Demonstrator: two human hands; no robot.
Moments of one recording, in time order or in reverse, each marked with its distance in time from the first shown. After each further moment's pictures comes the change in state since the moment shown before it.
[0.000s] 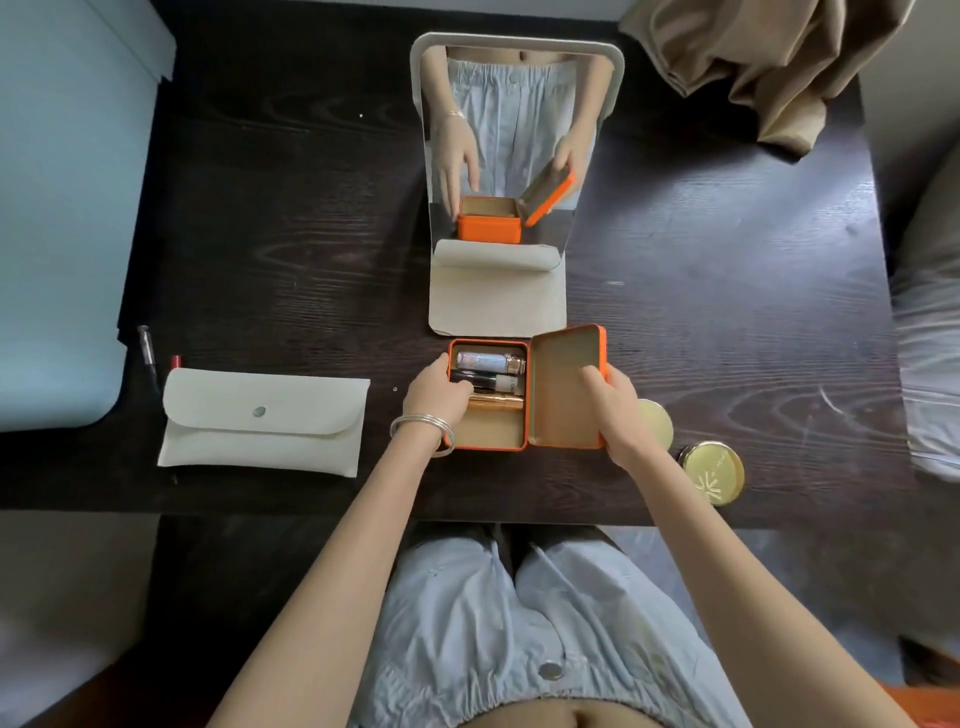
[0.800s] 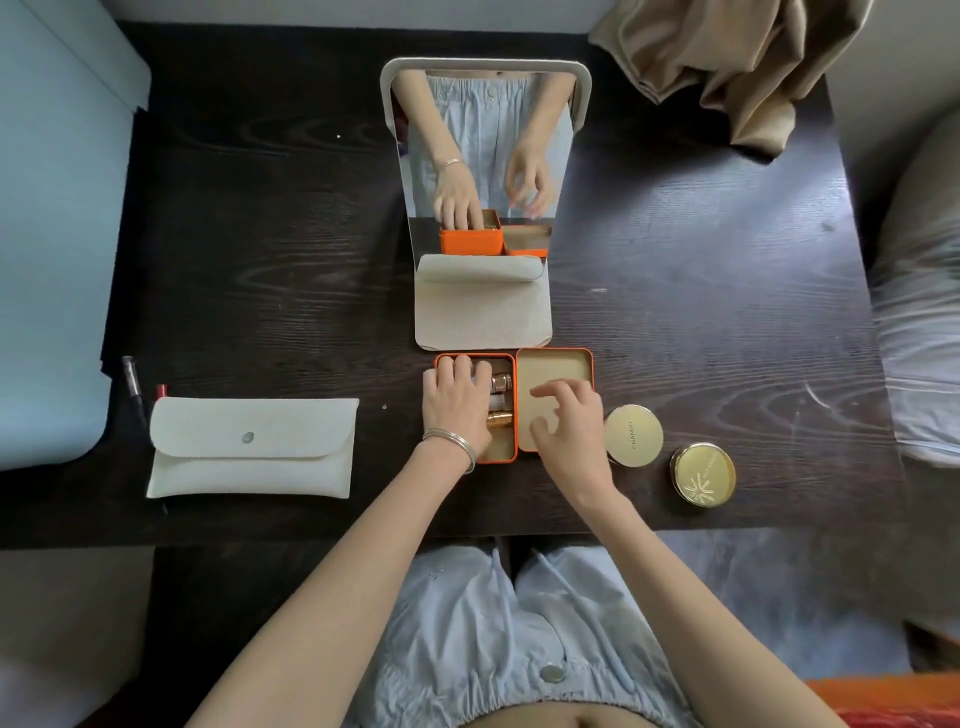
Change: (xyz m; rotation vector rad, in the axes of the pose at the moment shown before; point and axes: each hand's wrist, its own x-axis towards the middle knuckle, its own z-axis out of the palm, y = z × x) left_hand 0.010 0.007 0.037 1.078 0.220 0.434; right_hand -0.028 0.014 0.027 -0.532 0.150 -0.393
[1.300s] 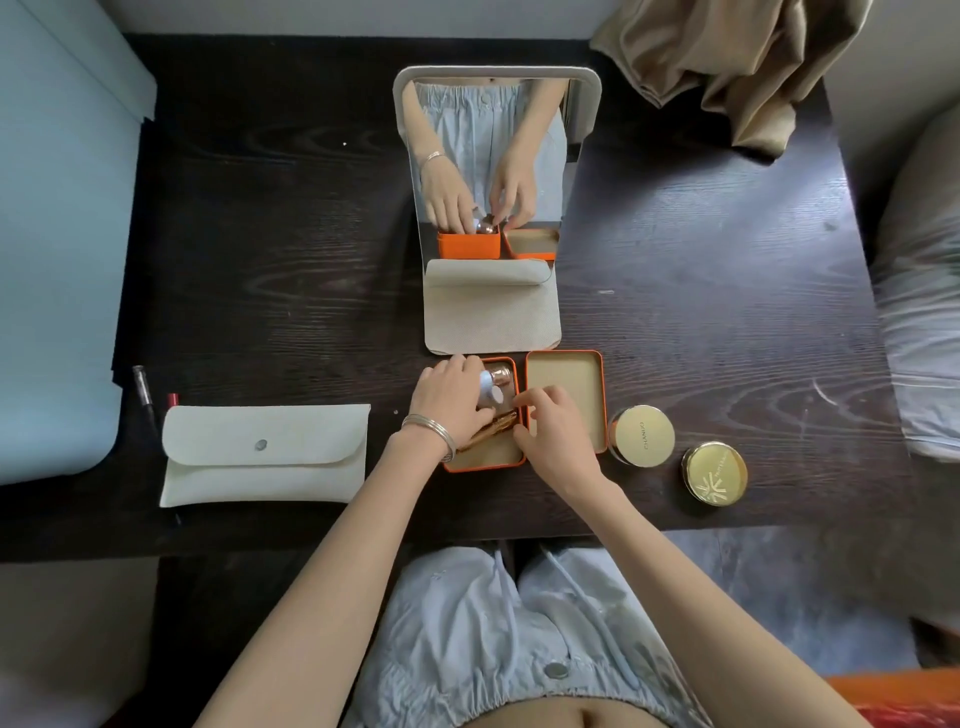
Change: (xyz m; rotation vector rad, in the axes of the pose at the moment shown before) left_hand 0.014 -0.037 -0.005 -0.248 -0.009 0.137; right_hand 0.006 -0.014 0.020 -0.089 -0.185 -0.012
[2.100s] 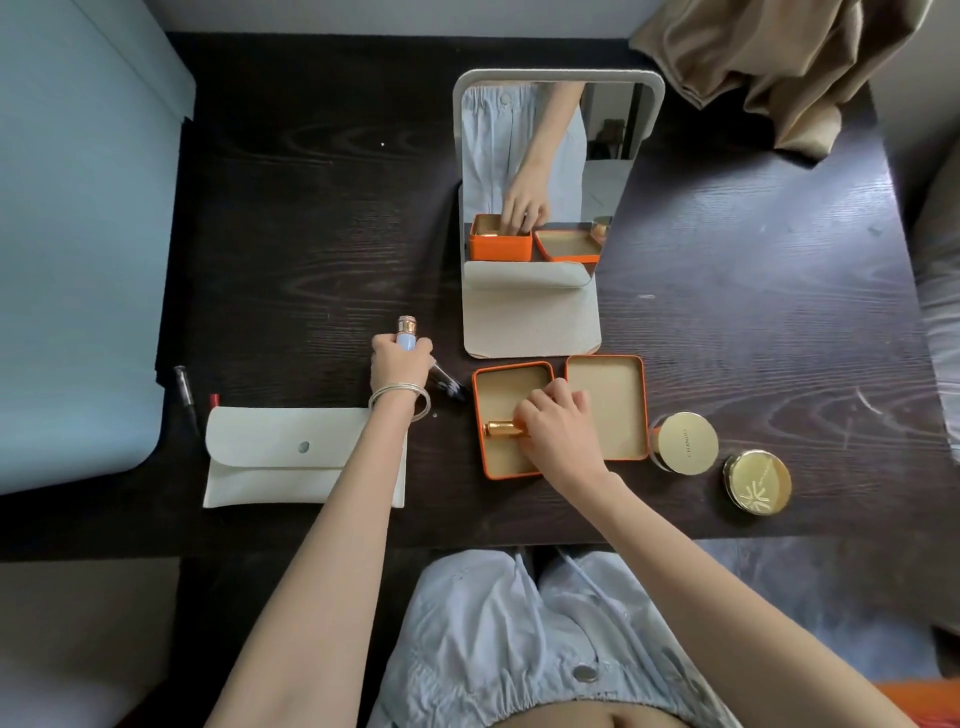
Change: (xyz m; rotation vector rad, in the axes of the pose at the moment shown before) left_hand 0.012 -0.079 -0.028 -1.007 0.213 -0.899; right_hand 0.023 -0.015 0.037 -0.632 0.021 -0.301
